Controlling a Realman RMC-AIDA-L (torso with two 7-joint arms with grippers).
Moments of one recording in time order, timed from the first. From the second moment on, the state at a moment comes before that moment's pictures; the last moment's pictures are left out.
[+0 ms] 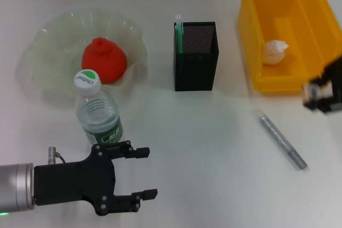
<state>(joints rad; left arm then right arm) -0.30 -2.07 1.02 0.50 1.79 1.68 -0.80 0.55 2.08 -1.12 -1.76 -2.58 -1.96 2.13</state>
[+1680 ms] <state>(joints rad) -0.30 -2.06 1.02 0.51 1.79 1.68 -0.80 0.76 2.09 -1.37 -1.52 -2.61 -1.54 2.61</state>
